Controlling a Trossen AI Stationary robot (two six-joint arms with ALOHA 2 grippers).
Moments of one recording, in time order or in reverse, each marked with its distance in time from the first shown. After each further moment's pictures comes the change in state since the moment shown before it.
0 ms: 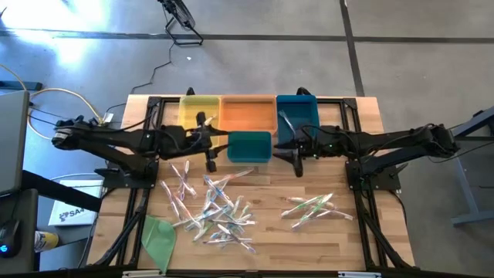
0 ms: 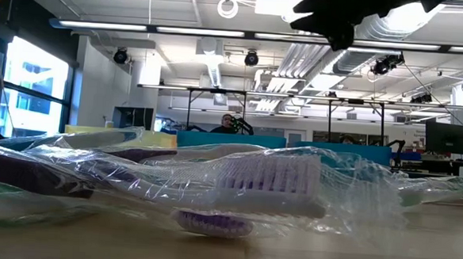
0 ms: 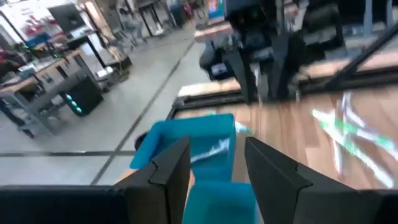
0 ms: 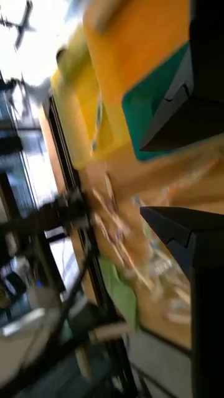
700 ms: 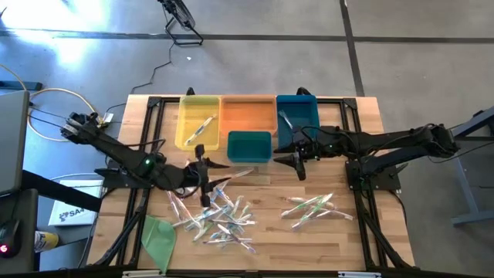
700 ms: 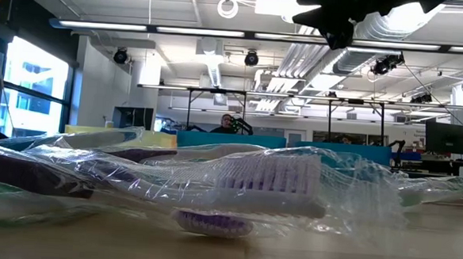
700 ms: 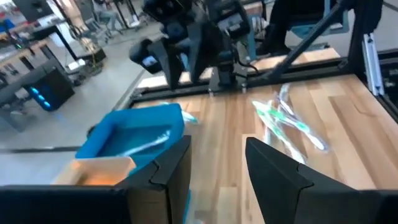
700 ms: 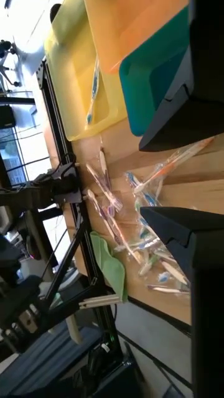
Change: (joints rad) left arm -0.346 0.077 -0.002 -0.035 -0.240 -0.187; right arm 0.004 0.000 0.000 -0.005 -0.082 -0.004
